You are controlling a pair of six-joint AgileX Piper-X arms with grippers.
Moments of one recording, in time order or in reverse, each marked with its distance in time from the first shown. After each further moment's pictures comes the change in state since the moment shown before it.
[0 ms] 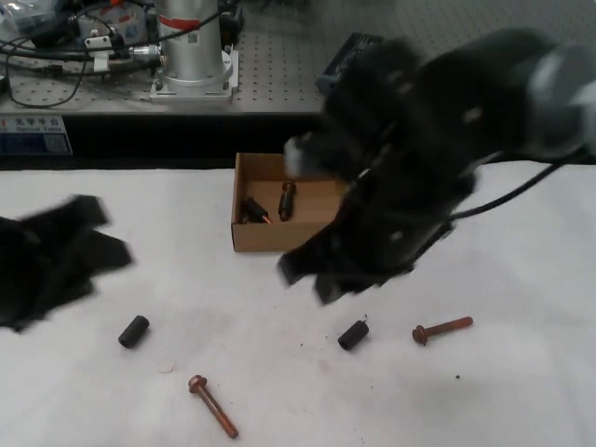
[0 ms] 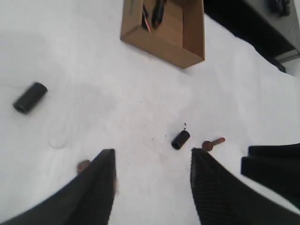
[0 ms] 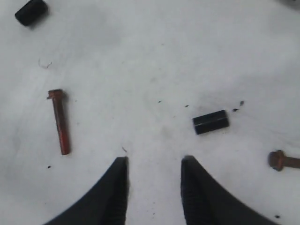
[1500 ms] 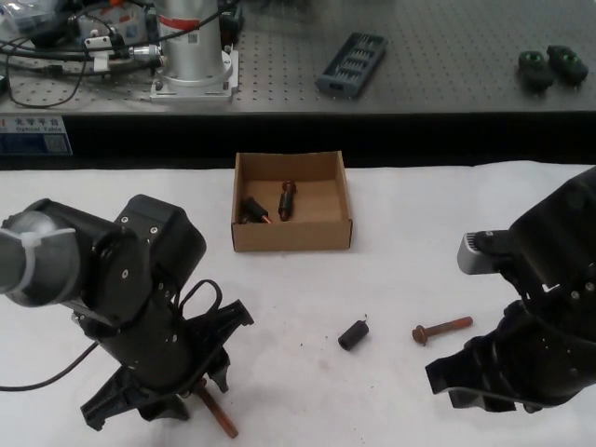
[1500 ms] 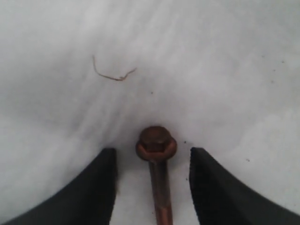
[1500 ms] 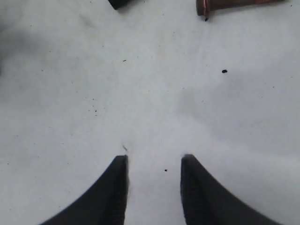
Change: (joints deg) left arm -15.6 39.9 -13.5 10.1 -11.4 -19.9; right arm -4.3 -22.2 32.5 -8.6 -0.7 8.6
